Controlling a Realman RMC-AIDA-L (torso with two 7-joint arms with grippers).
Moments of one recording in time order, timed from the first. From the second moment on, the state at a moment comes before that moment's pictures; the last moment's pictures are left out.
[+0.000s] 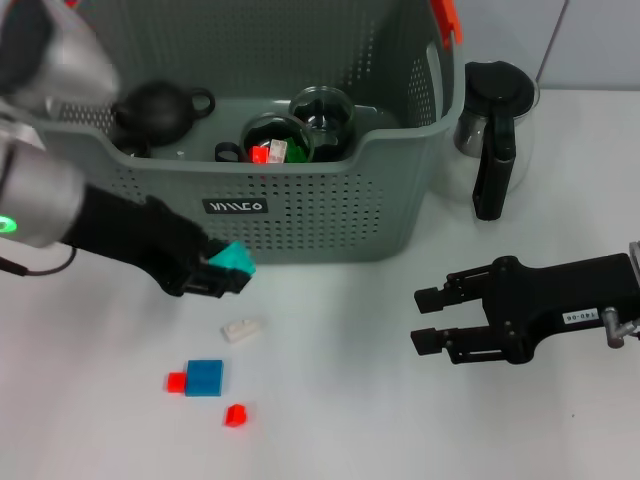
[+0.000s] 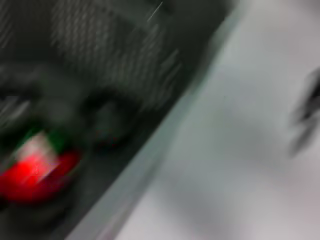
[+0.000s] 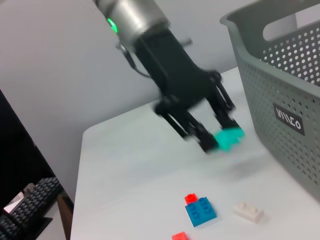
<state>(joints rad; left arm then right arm) -0.51 -2.16 0.99 1.43 2.43 1.74 -2.09 0.60 2.05 -0.94 -0.70 -2.02 -1.66 1.53</state>
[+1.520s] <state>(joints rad) -0.81 -2.08 0.98 0.94 2.44 1.18 -2.13 0.61 2.05 -0.93 -0.70 -2.02 -1.67 1.53</state>
